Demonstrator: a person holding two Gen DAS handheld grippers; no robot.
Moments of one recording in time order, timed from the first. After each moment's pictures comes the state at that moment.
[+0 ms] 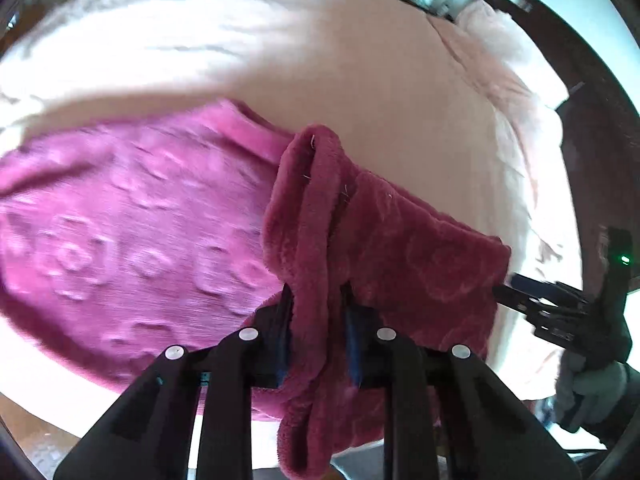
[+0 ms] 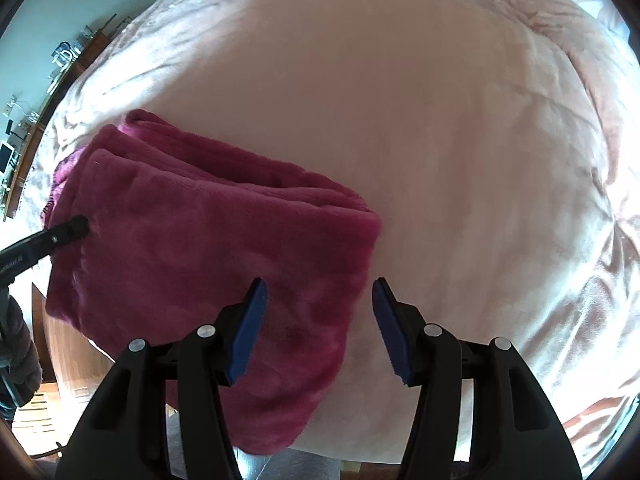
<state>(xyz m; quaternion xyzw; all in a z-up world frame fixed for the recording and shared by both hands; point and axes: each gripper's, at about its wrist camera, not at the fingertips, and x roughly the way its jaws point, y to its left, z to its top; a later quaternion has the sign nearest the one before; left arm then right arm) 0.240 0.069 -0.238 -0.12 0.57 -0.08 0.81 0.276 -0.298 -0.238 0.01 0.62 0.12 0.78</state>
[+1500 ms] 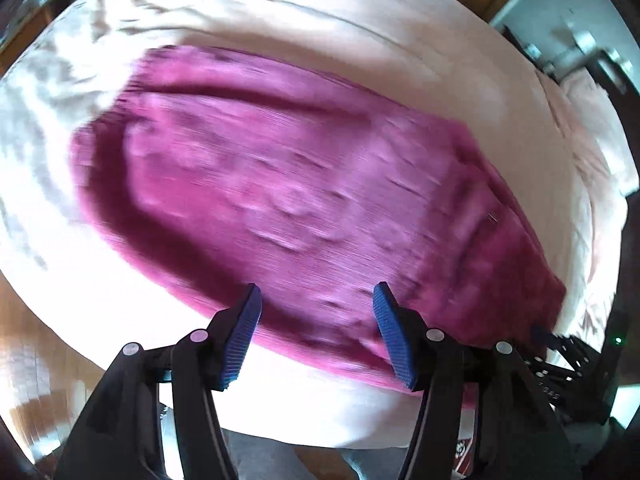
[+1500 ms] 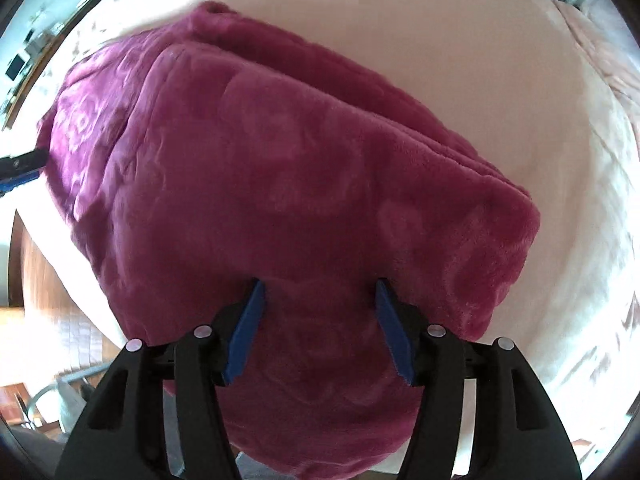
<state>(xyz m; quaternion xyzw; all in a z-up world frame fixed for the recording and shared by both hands) 0.183 0.246 -0.245 -0.19 0.59 0.08 0.78 0.258 -0.172 -0.287 -0.09 0.65 0.17 0.74</state>
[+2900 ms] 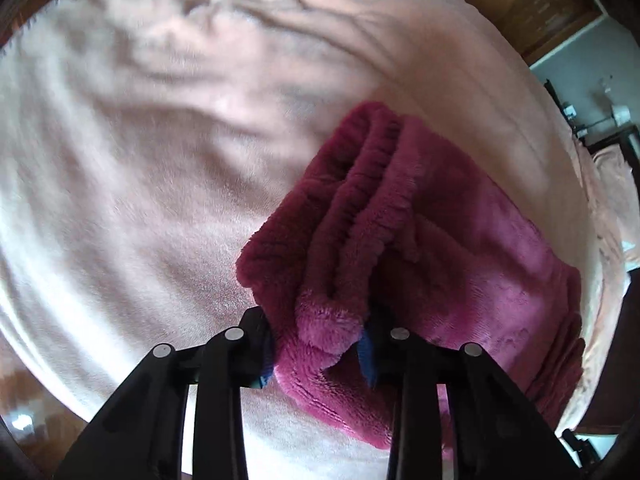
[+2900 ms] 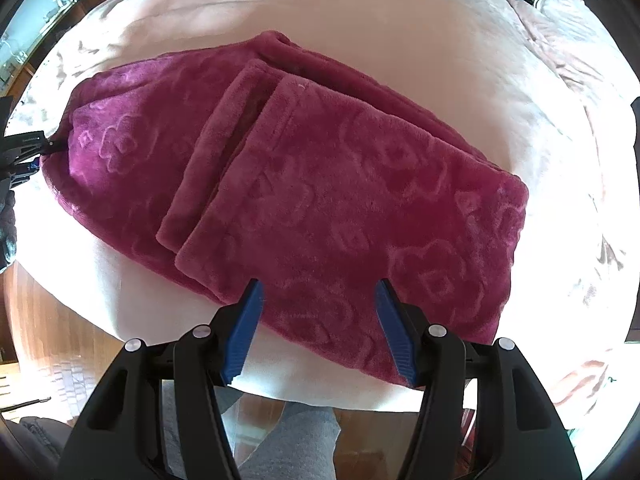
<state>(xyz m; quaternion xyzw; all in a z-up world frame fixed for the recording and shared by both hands) 0.213 0.441 -0.285 -0.24 0.58 0.11 0.77 0.196 -0.040 -0.233 -0.09 0.63 0.08 0.76</state>
